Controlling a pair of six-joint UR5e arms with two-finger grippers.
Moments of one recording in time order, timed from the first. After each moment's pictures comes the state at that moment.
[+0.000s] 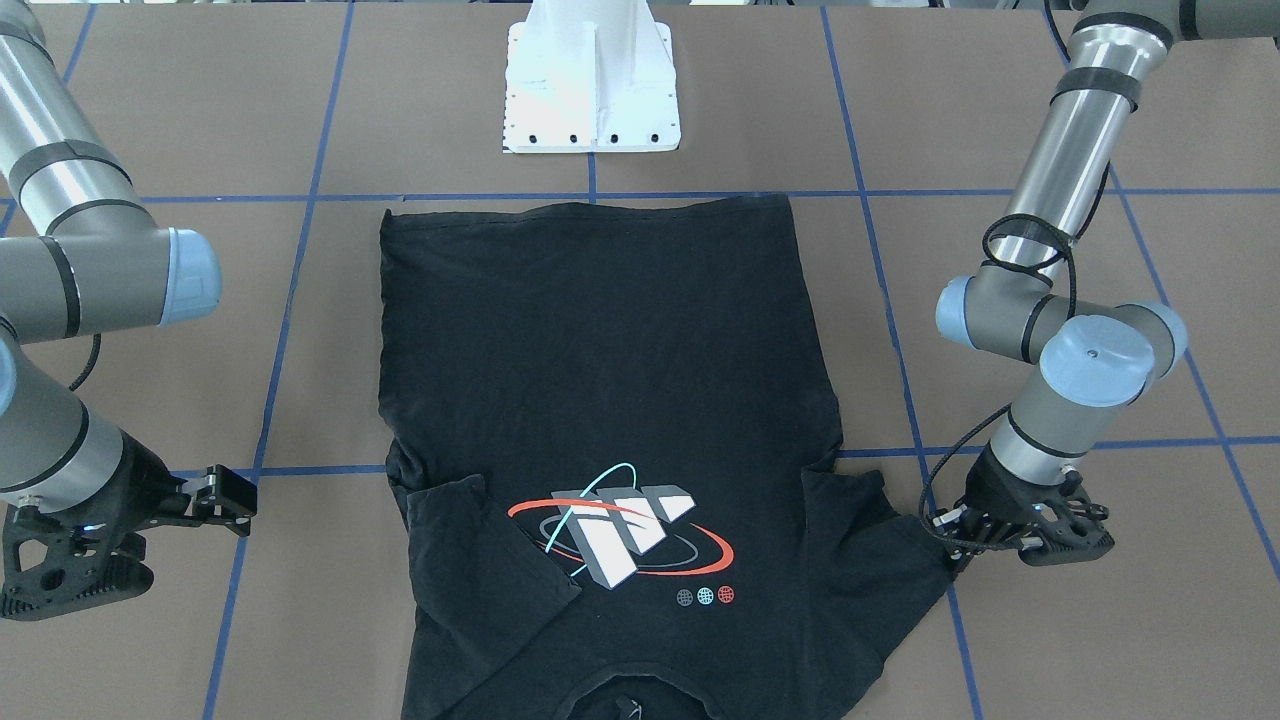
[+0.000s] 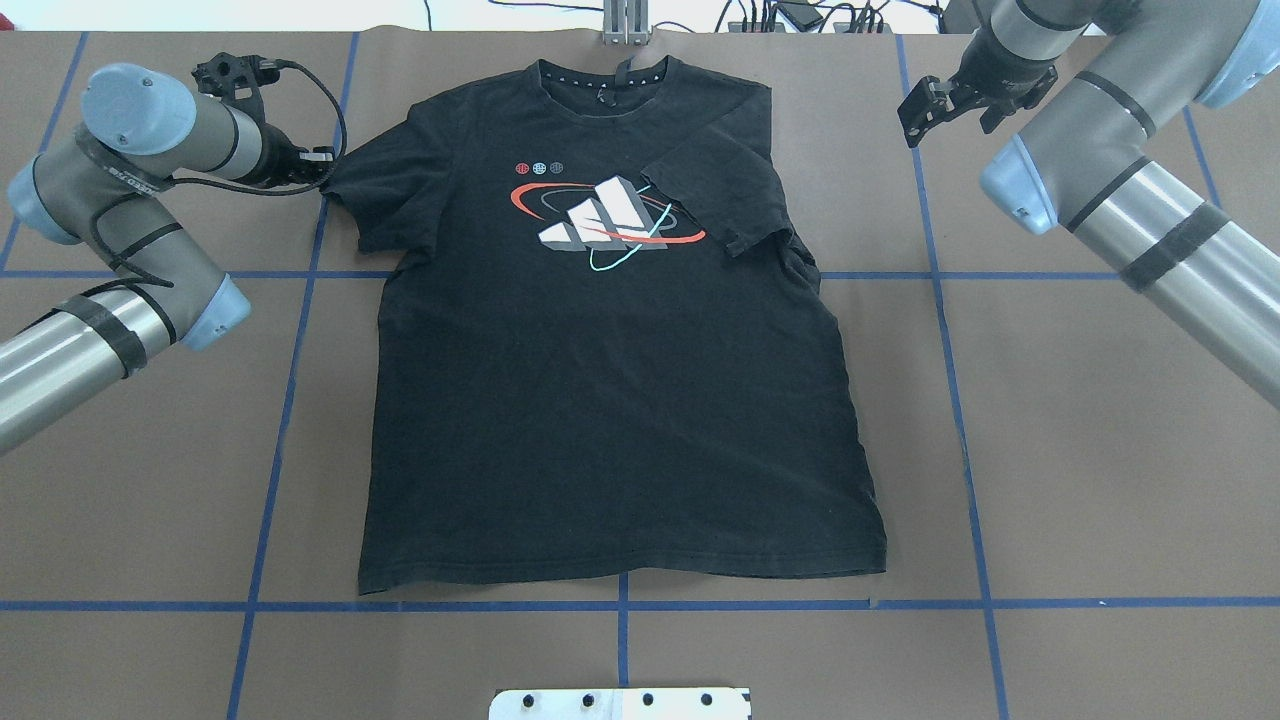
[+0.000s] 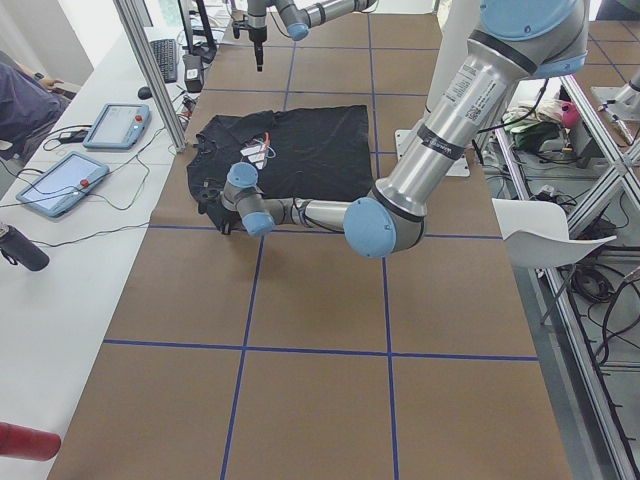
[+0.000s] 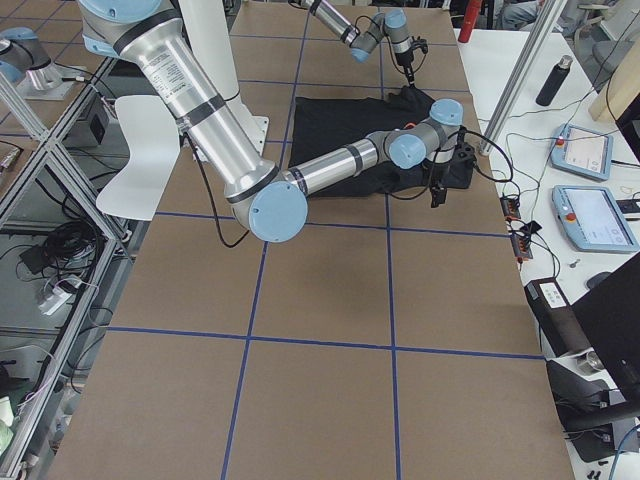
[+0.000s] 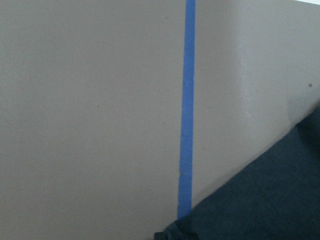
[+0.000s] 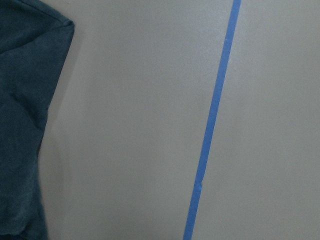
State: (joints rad) left arm -0.94 -2.18 -0.96 -2.51 -1.90 -1.07; right arm 1.07 -0.93 1.32 -1.40 2.16 0.52
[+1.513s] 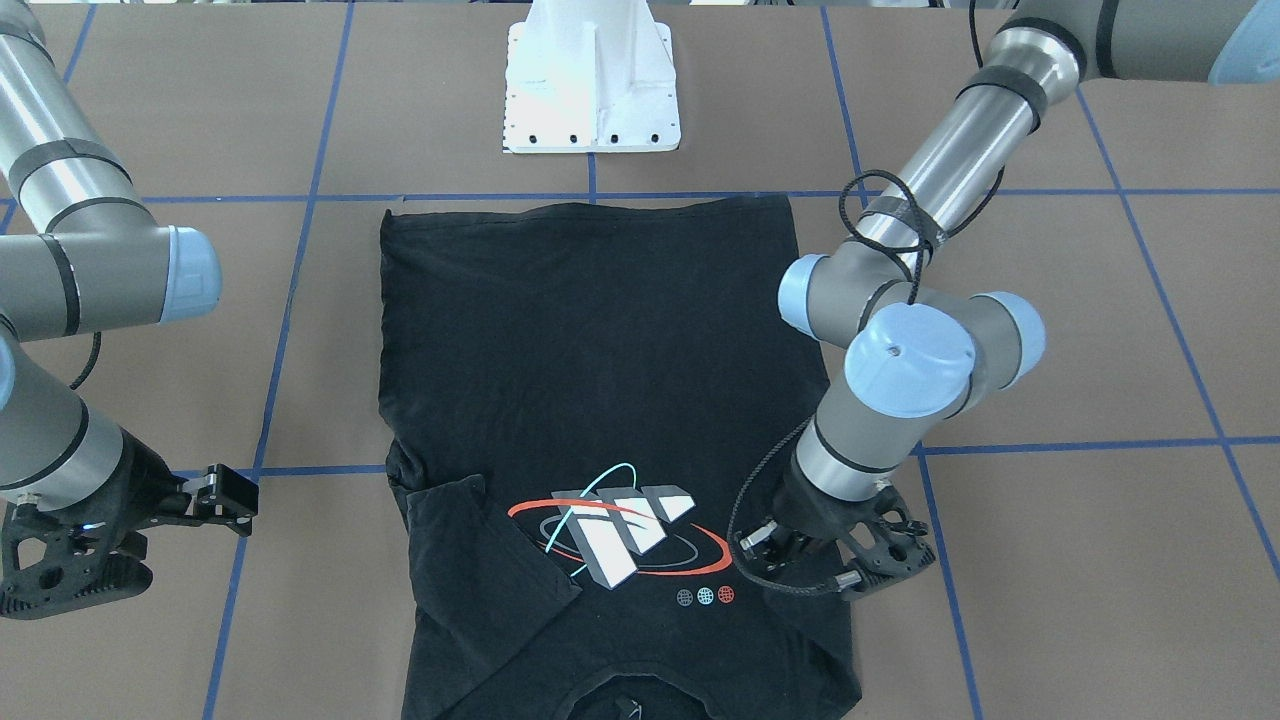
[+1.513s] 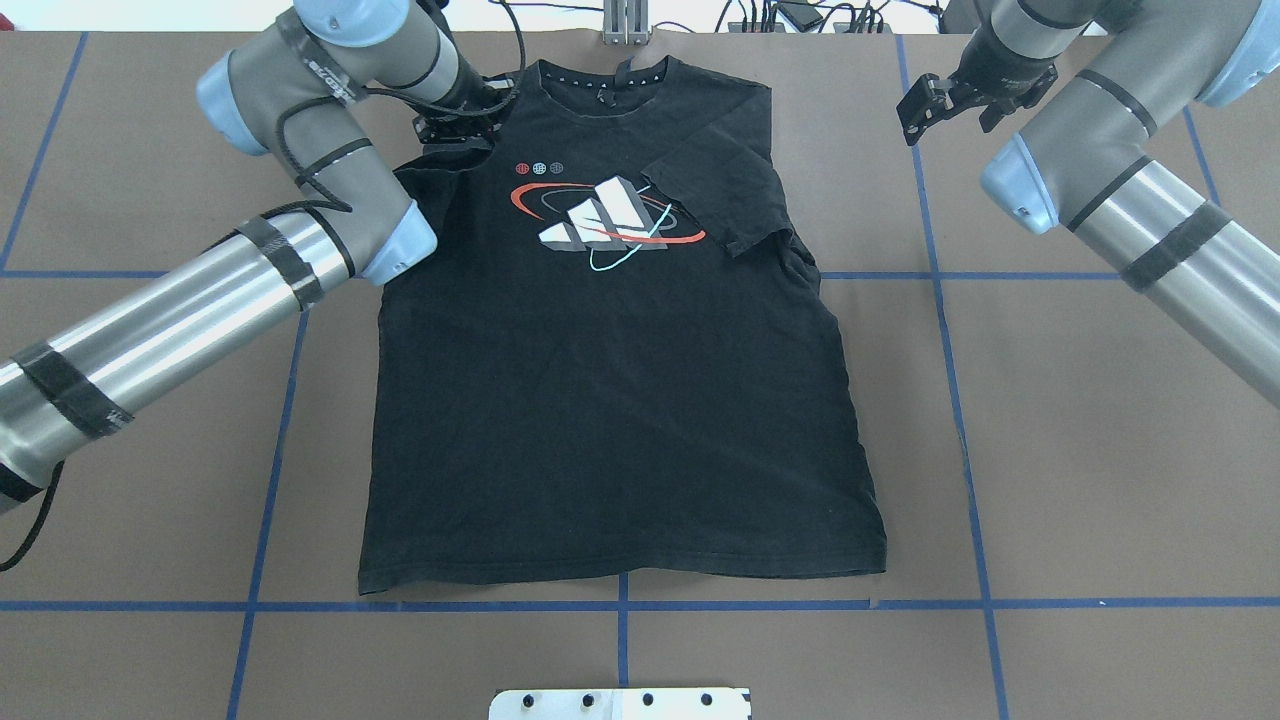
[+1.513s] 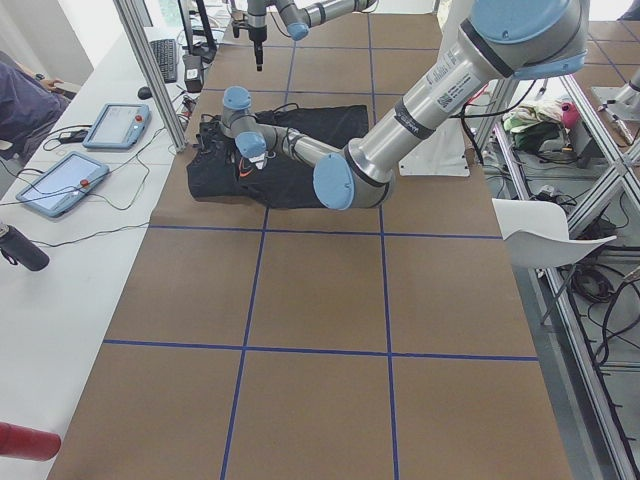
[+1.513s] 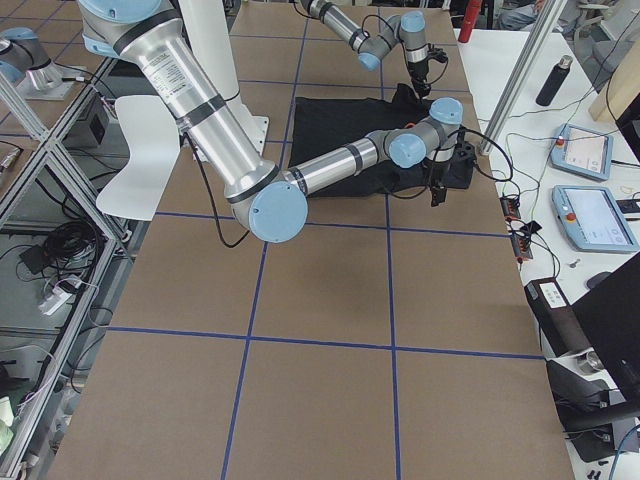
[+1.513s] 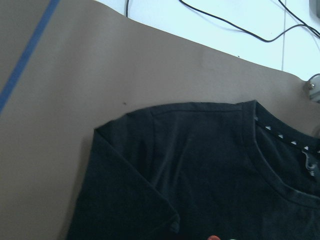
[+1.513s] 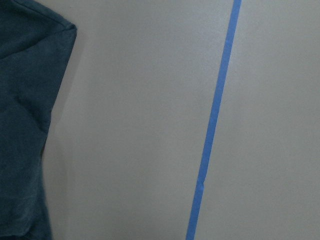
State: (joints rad) left arm -0.85 -2.50 -0.96 -2.21 -1.94 -1.45; right arm 1.07 -0.93 1.32 -1.40 2.16 0.53
